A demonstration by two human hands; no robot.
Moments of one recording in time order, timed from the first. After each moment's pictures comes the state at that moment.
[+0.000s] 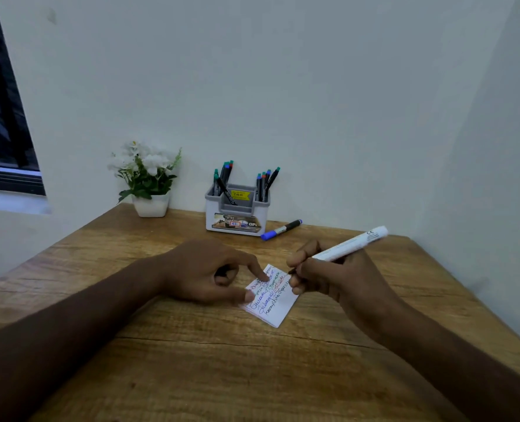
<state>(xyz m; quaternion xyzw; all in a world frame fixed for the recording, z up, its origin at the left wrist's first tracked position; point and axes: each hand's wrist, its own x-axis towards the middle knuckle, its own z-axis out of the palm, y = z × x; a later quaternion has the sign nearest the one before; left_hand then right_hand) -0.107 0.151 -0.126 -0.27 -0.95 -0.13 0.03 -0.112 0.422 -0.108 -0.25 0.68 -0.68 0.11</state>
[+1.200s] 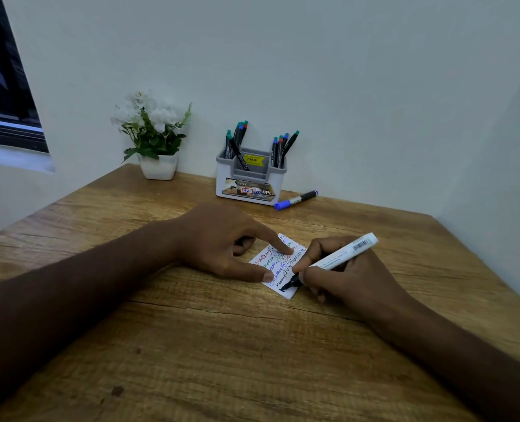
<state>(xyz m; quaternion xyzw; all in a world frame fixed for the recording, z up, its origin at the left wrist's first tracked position) -0.115 0.155 -0.131 -0.28 -0.96 -0.06 0.06 -0.107 0.415 -0.127 -0.26 0.83 -0.49 0.10</state>
